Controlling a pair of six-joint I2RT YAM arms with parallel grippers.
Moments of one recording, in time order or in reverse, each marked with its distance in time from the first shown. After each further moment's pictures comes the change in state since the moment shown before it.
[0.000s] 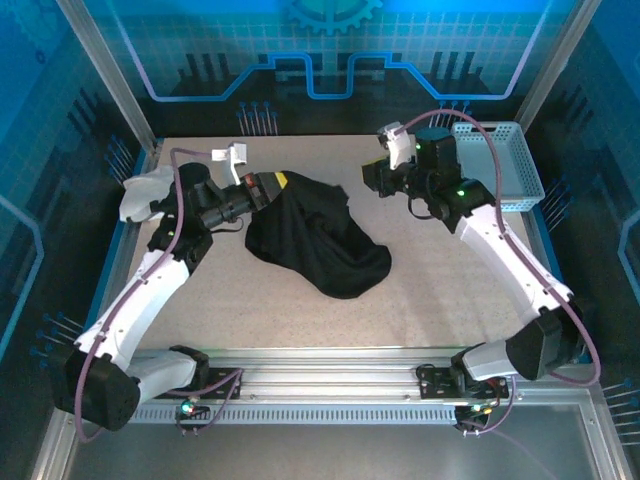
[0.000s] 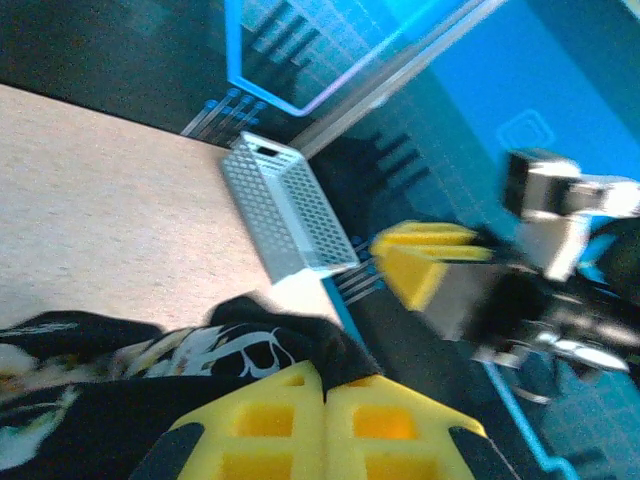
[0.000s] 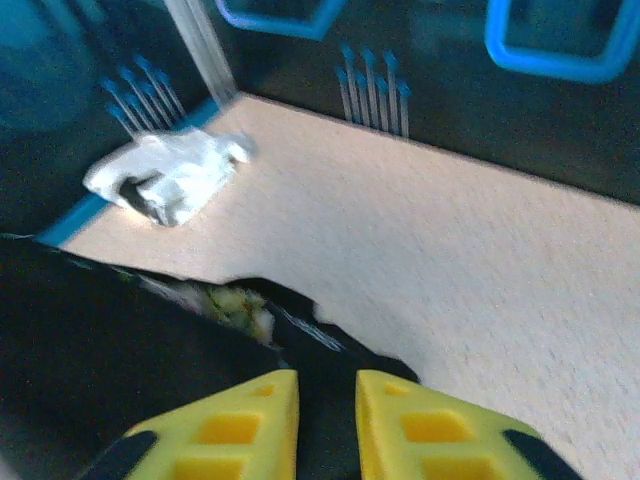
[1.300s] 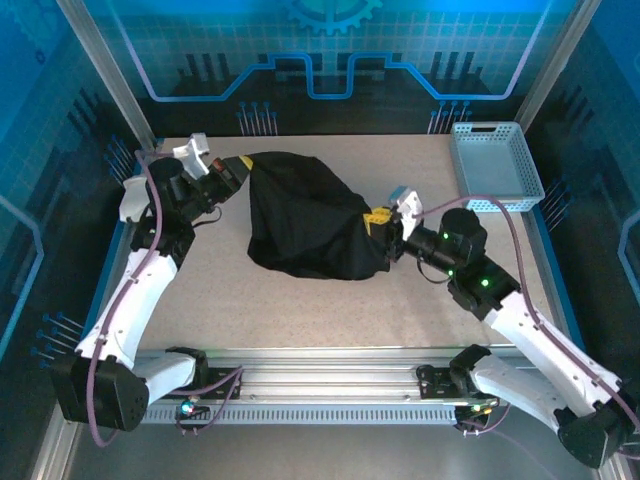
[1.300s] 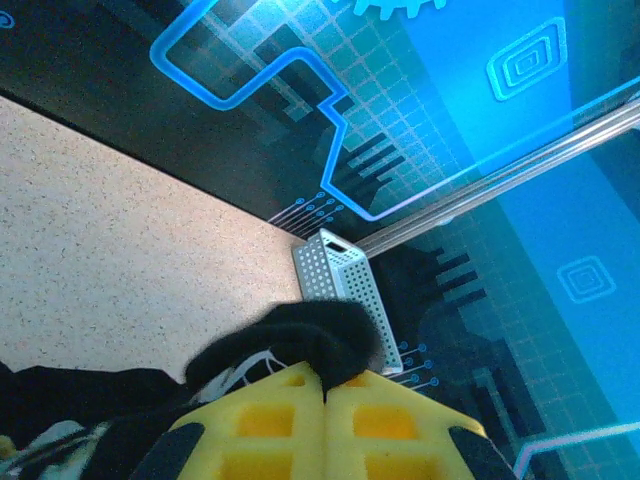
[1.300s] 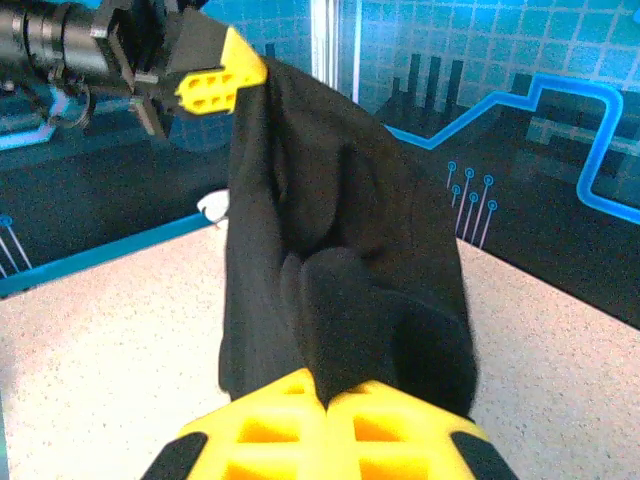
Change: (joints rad) left arm 0.186 -0.011 0.016 -0.039 -0.119 -0.098; right arm 0.177 -0.551 -0.595 0.400 -0.023 -0.117
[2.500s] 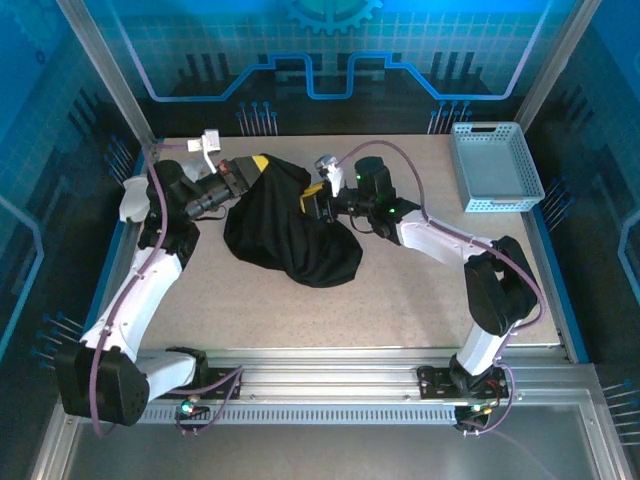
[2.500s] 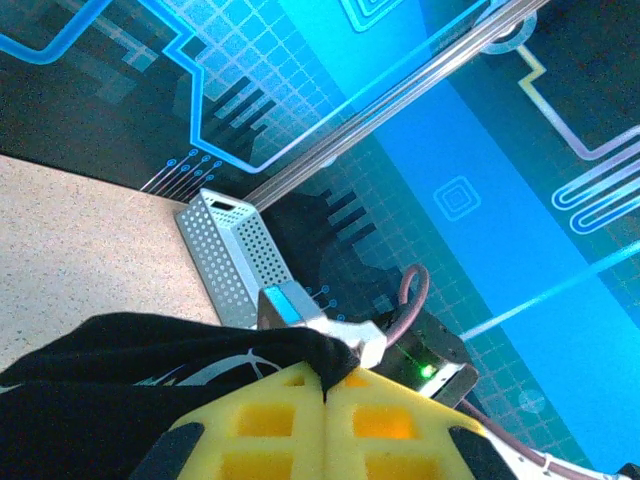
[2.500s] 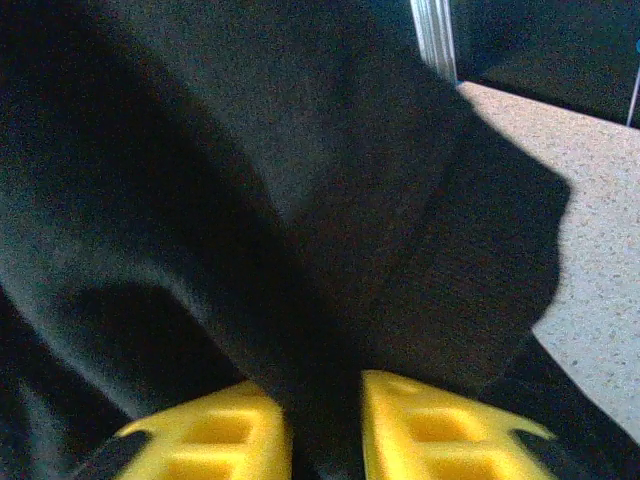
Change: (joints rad) left arm -0.010 0.028 -0.048 0.265 0.261 -0.057; right arm -0.002 0.850 0.428 0.250 -0.293 0.199
